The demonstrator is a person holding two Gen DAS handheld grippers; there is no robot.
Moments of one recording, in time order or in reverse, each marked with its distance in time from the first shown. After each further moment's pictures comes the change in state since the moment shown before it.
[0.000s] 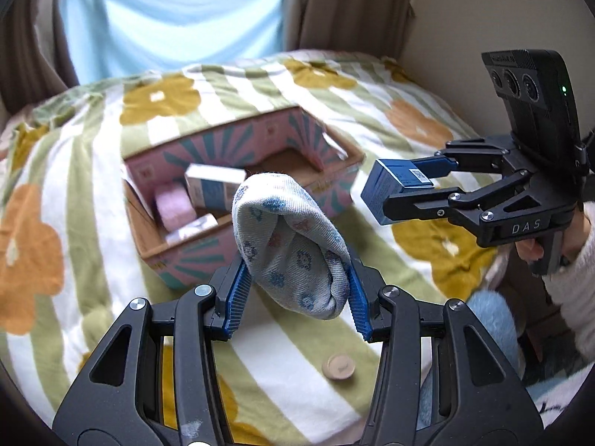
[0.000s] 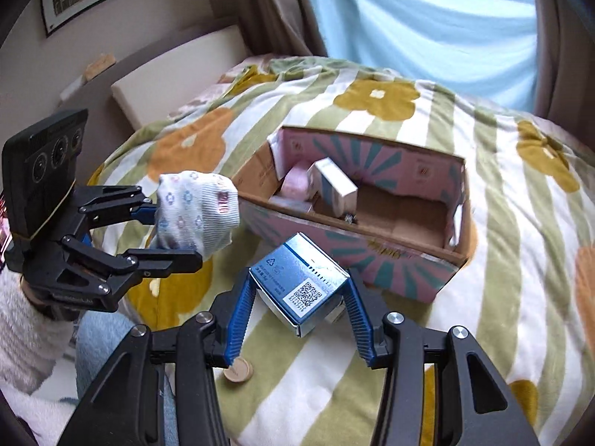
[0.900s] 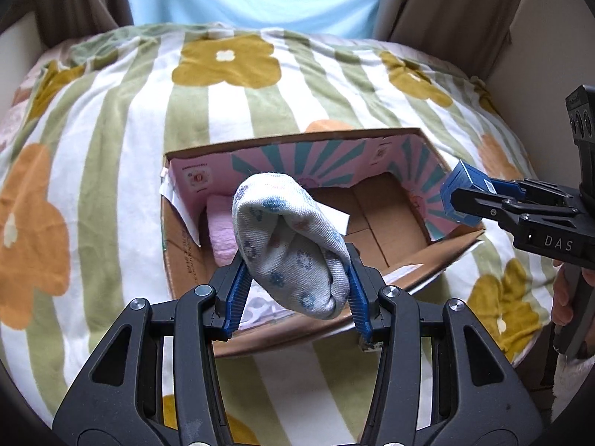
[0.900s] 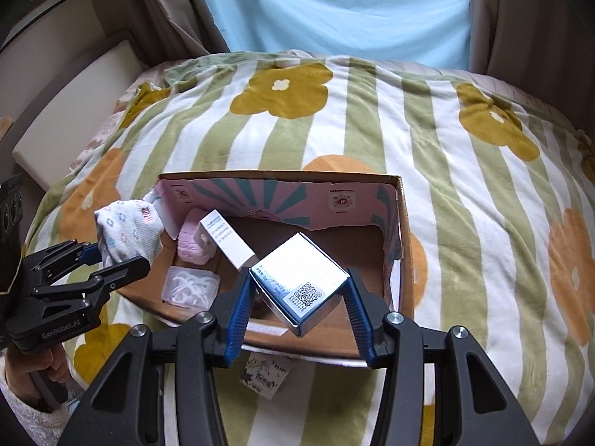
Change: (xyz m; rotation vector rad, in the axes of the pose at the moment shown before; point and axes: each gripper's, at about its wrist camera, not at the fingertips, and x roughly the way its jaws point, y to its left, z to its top) left arm 0.104 0.103 0.063 -0.259 0.123 0.144; right arm 0.091 -0.087 0.081 0.244 0.104 -0.212
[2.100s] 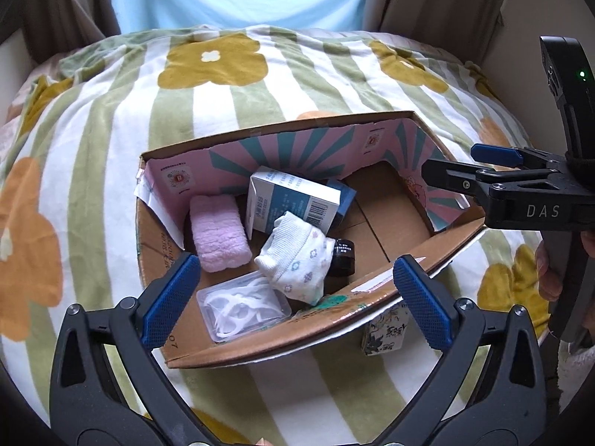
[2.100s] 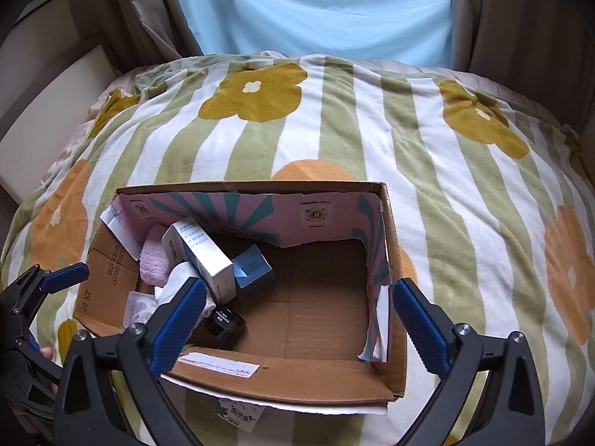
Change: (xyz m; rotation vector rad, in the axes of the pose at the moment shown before) left arm 0.011 -0.021 -0.009 0.067 -0.018 0.019; right arm 0.016 -0.010 0.005 0.029 -0.042 -0.090
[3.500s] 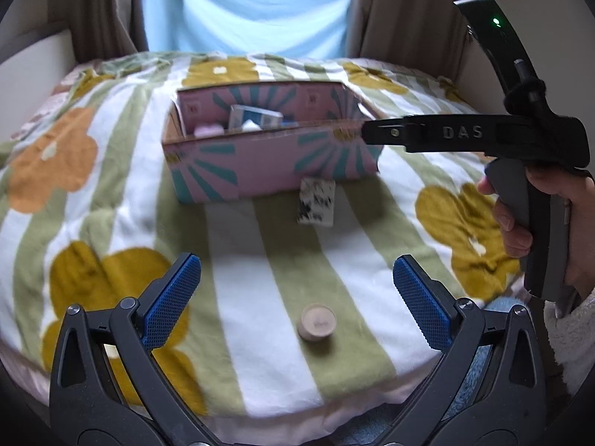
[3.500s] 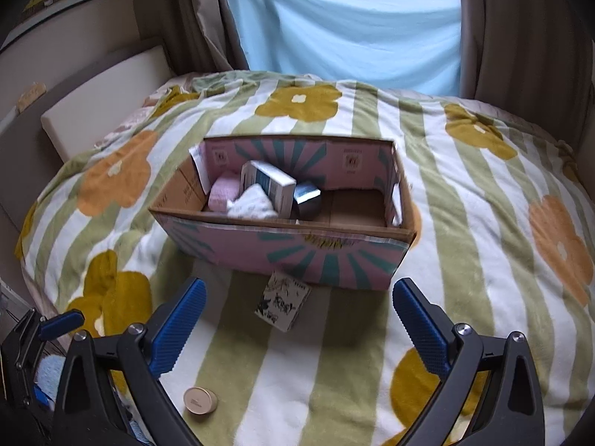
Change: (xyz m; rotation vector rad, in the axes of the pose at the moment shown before) left arm -0.104 -0.079 -0.201 -0.017 -0.182 0.021; right arm -0.077 0.032 -0.140 -0.095 -0.117 0.069
